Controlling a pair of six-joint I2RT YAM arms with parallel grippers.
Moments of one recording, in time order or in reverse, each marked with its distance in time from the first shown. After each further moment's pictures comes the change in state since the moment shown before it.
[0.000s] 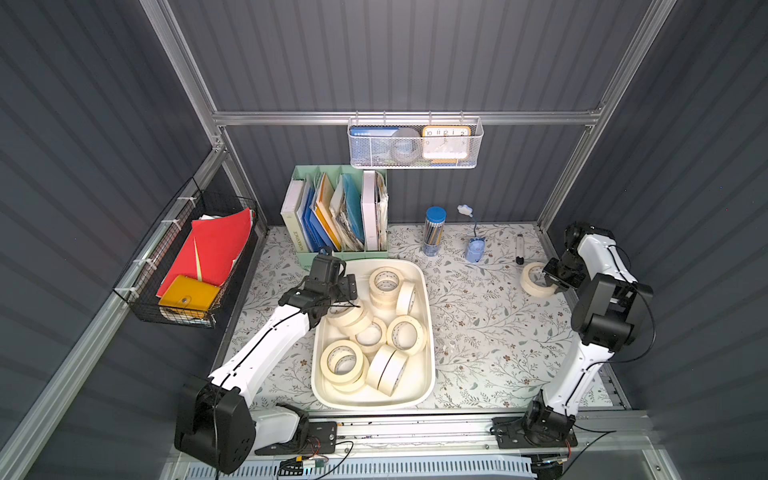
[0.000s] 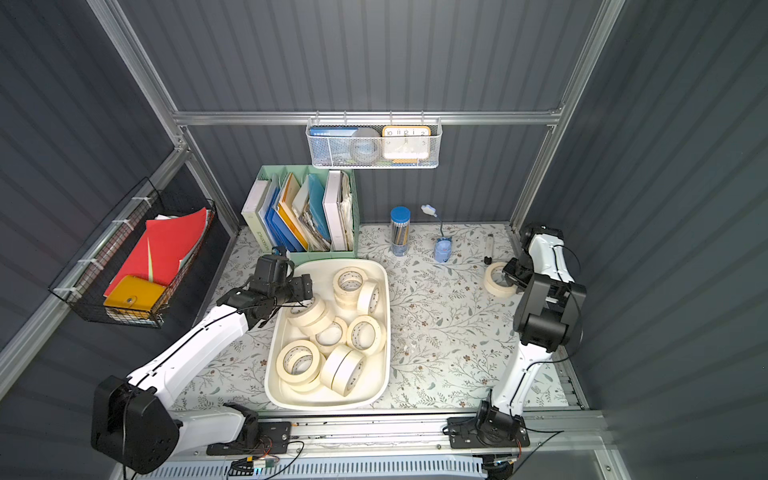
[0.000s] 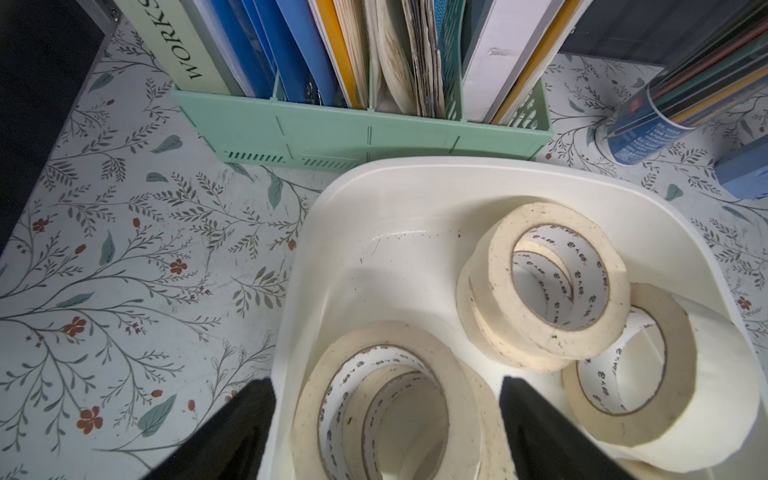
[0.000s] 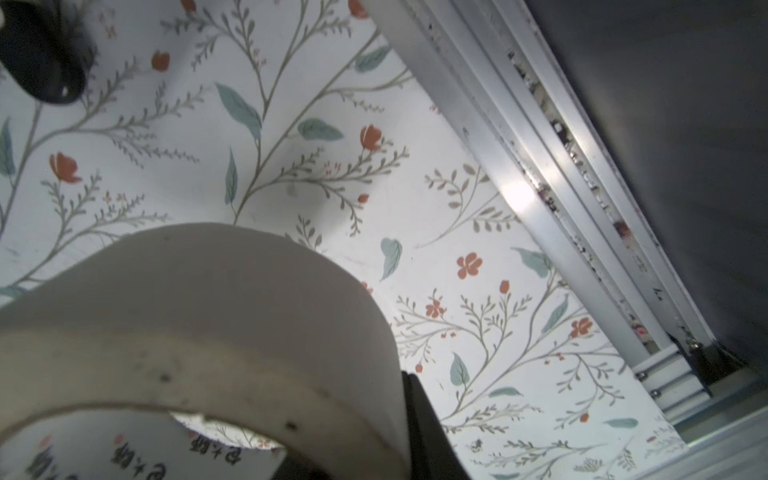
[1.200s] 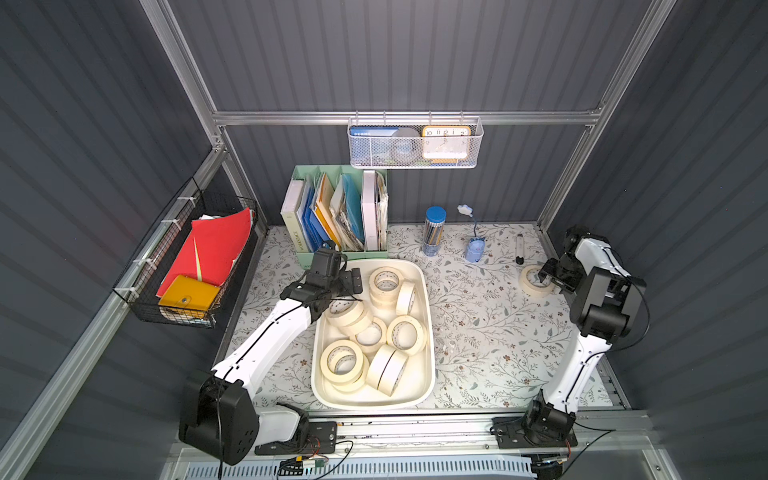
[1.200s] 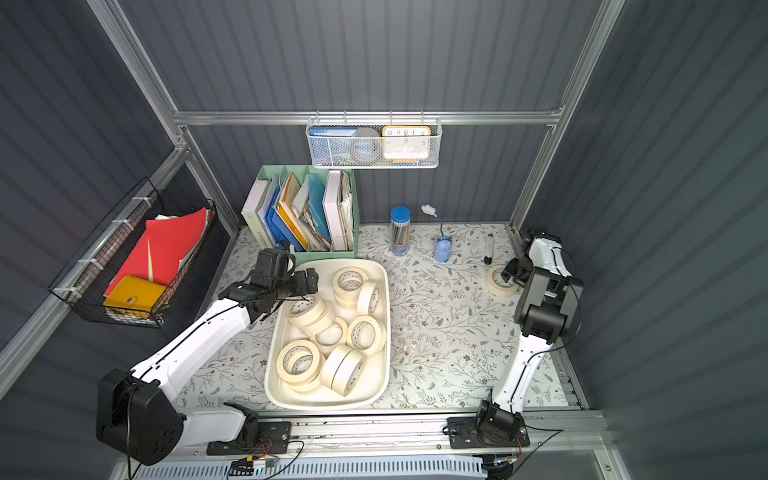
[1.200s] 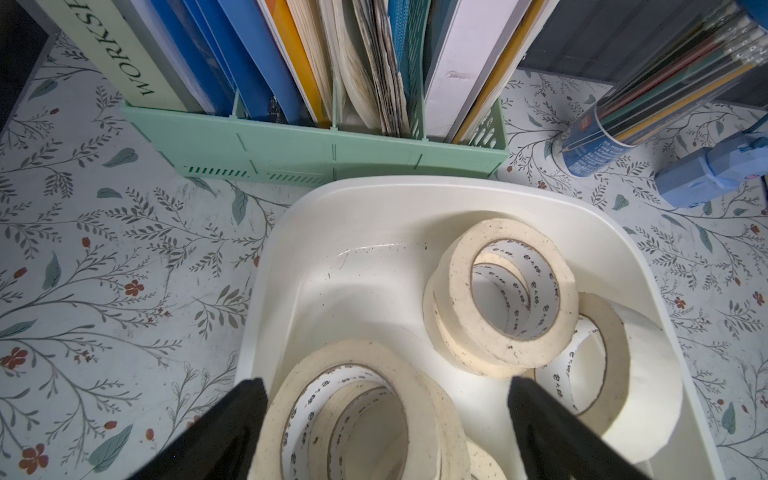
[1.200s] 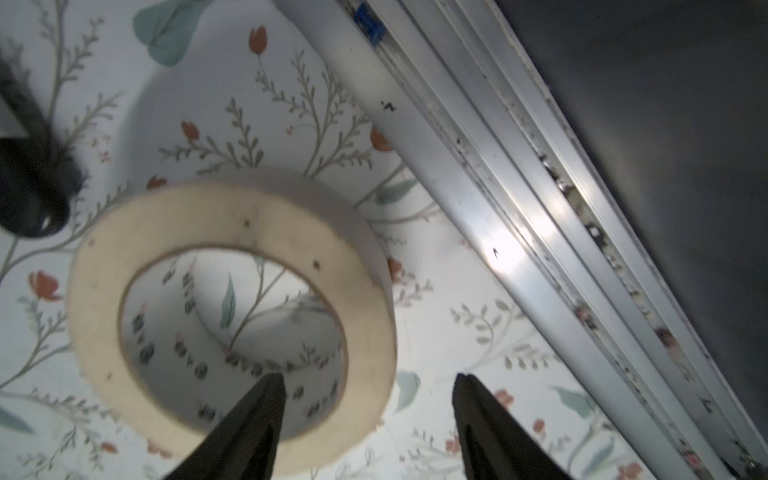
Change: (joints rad) left arm 0.000 0.056 0.073 0.010 0.078 -0.007; right arm -0.019 0.018 -0.065 0.186 0.000 -0.059
